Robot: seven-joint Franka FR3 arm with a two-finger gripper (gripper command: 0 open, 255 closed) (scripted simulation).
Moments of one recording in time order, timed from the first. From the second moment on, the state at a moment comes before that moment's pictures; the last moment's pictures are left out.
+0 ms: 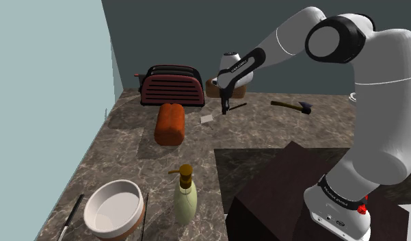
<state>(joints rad) -0.03 0.56 -0.08 -1.88 -0.02 2.39 -0.99</state>
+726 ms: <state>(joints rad) -0.03 0.46 -0.08 -1.86 -0.03 2.28 -0.99</state>
